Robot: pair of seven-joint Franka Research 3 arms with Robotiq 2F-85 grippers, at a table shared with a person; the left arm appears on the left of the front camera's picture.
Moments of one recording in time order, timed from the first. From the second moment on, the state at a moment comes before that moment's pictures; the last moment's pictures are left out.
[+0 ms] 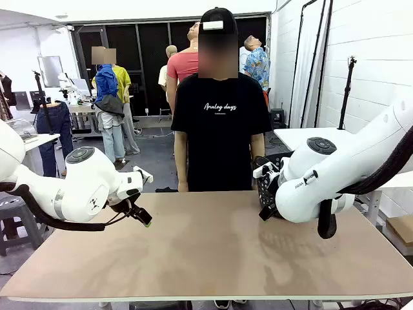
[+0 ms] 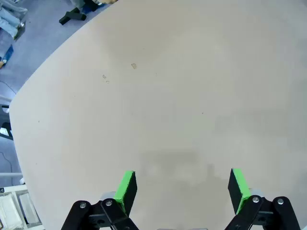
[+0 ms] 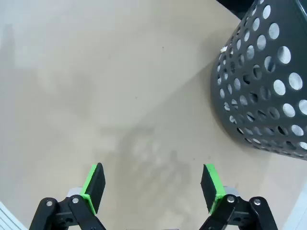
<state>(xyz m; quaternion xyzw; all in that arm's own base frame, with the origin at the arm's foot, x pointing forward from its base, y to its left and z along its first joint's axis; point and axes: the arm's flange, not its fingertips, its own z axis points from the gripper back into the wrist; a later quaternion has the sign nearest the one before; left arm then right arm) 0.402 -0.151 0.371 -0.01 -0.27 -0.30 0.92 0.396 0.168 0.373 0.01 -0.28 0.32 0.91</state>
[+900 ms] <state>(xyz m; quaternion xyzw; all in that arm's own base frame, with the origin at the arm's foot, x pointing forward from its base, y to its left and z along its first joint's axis) 0.402 -0.152 0.371 -0.01 -0.27 -0.30 0.92 0.395 0.168 0.373 0.01 -0.28 0.32 0.91</state>
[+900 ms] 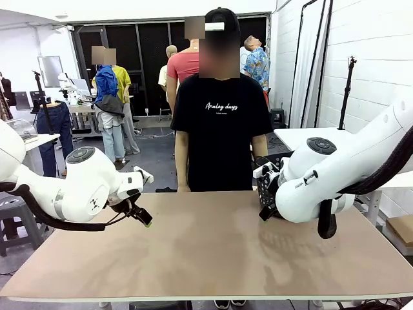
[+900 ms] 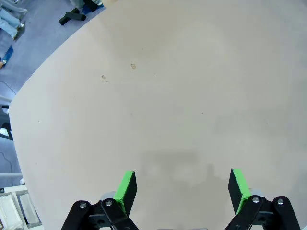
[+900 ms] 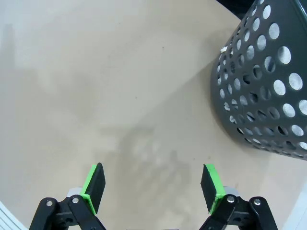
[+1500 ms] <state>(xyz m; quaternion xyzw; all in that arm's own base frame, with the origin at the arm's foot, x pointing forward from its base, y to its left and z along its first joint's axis) 0.401 -0.154 0.374 -0.01 -0.27 -0.30 0.92 0.395 0.167 0.375 0.01 -0.28 0.32 0.91</state>
